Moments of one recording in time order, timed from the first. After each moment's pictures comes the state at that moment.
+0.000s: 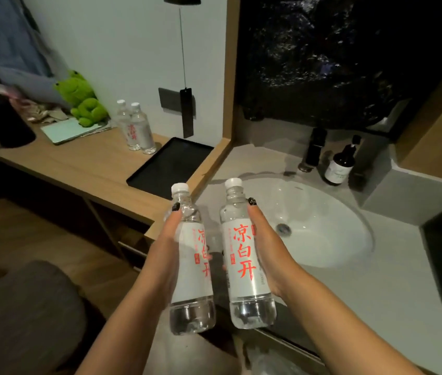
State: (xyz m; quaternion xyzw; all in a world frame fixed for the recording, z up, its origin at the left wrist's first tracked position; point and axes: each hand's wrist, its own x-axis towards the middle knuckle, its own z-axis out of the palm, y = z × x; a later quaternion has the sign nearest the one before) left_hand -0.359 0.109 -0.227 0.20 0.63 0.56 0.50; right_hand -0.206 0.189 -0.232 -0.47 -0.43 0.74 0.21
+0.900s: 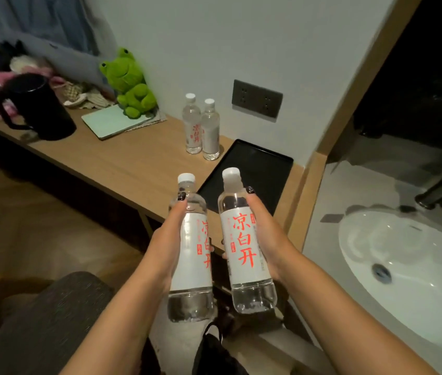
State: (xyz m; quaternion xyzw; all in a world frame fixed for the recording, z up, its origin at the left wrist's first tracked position) left_hand -0.669 0.170 -0.262 0.11 0.62 0.55 0.55; right_hand -0.520 0.270 -0.255 -0.46 -0.46 0.74 0.14
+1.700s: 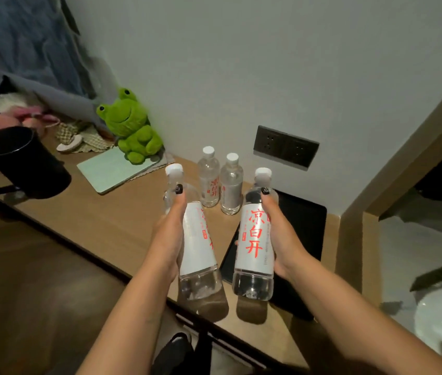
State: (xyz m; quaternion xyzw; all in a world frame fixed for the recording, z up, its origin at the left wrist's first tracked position) left_hand -0.838 0.352 -0.249 0.13 0.62 0.59 0.50; right_hand -0.667 0.433 -0.254 -0.49 -0.40 0.73 0.25
